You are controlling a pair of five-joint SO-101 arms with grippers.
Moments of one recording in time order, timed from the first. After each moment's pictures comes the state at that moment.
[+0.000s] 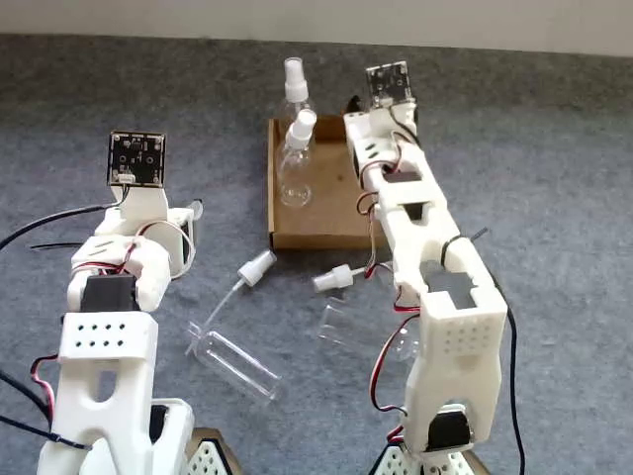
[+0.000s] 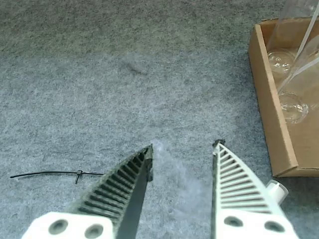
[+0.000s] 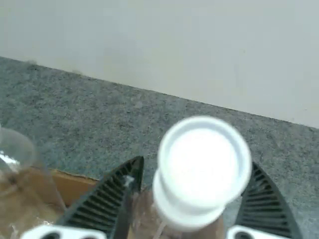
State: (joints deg) left arm -8.8 -48.4 54.6 41.7 0.3; right arm -11.4 30.2 0.0 -6.0 8.4
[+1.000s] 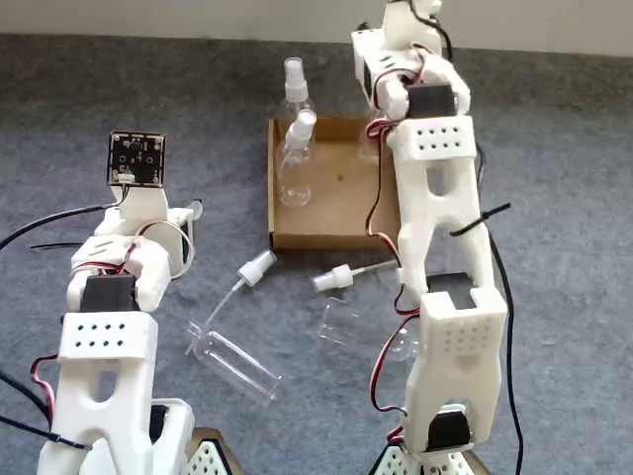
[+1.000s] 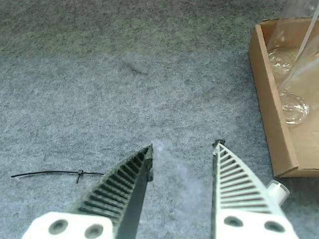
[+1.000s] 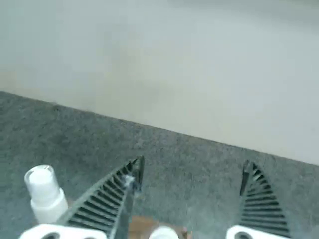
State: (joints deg) left arm -9.4 -48.4 54.6 41.7 0.3; right arm -11.5 30.2 -54.0 55.6 8.3
